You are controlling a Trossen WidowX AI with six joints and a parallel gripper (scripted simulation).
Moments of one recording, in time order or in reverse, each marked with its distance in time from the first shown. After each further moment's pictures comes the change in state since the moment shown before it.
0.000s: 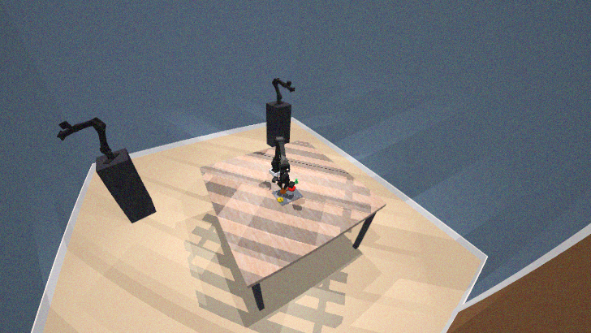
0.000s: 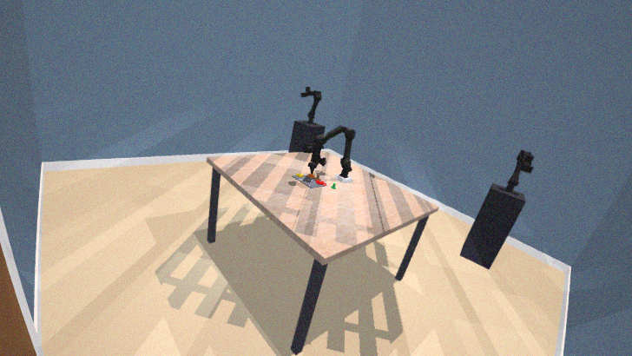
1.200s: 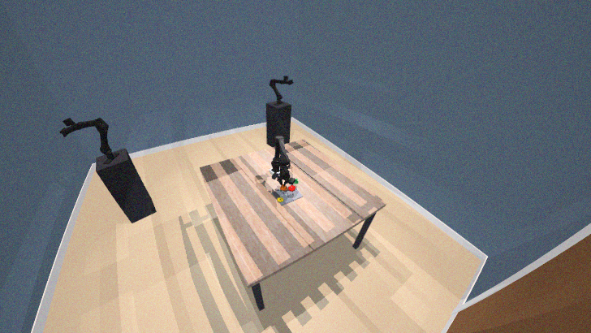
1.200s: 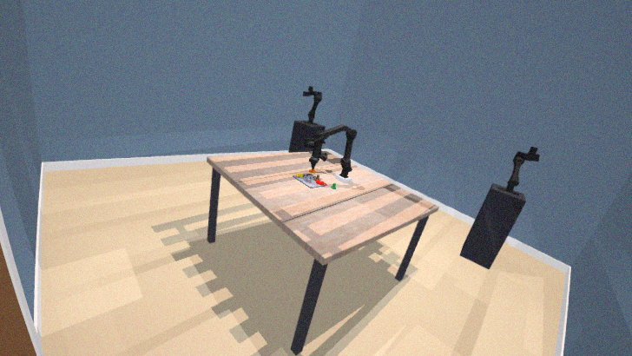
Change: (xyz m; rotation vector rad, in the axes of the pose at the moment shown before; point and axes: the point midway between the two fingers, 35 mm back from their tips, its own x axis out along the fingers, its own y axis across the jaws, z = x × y) arm -0.038 0.000 0.001 0.004 -0.002 -0.001
